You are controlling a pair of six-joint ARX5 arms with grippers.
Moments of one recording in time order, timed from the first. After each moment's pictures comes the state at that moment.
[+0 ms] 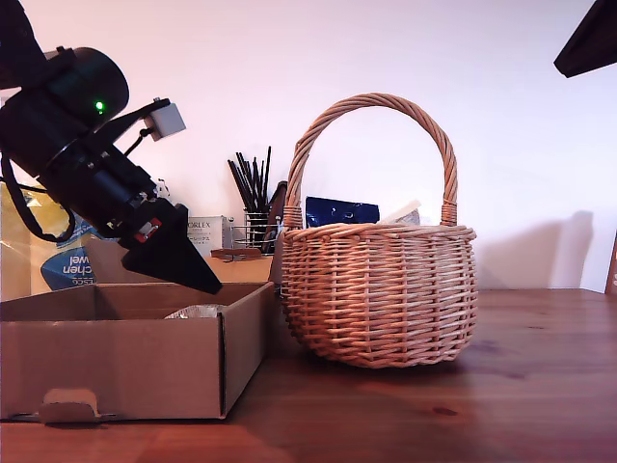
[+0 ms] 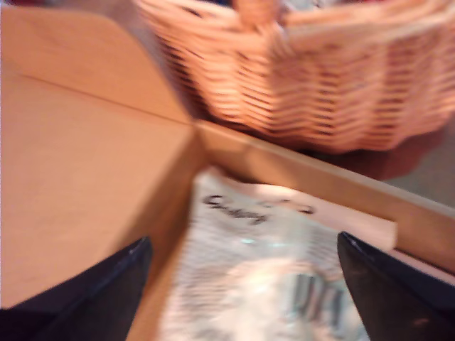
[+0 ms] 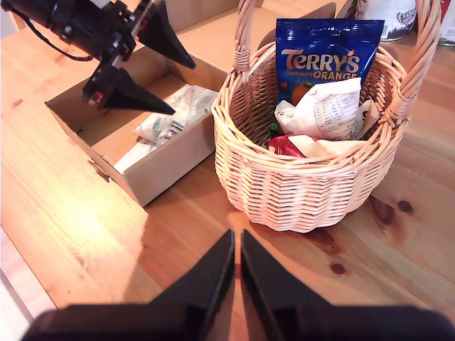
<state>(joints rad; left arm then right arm) -0.33 1.68 0.95 -0.11 0.49 0.64 0.36 0.65 0.69 -0.61 -0.35 -0.16</state>
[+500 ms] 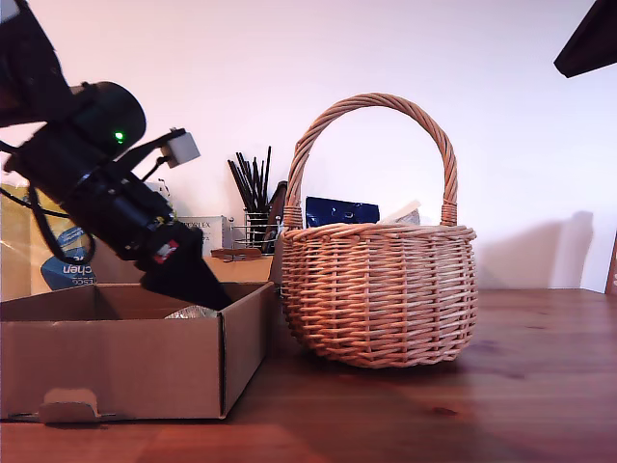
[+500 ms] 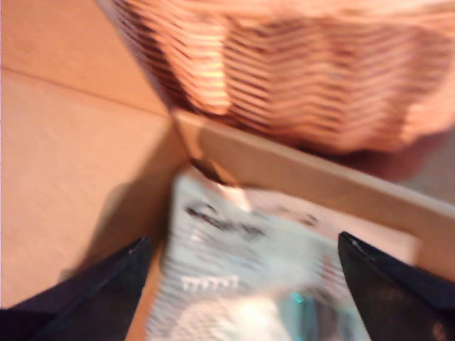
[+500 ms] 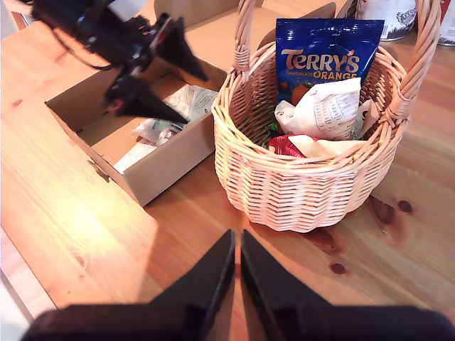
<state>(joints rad) -0.32 1.81 1.04 -0.11 0.52 0.63 0.36 0.65 0.69 -0.61 -0.35 -0.16</state>
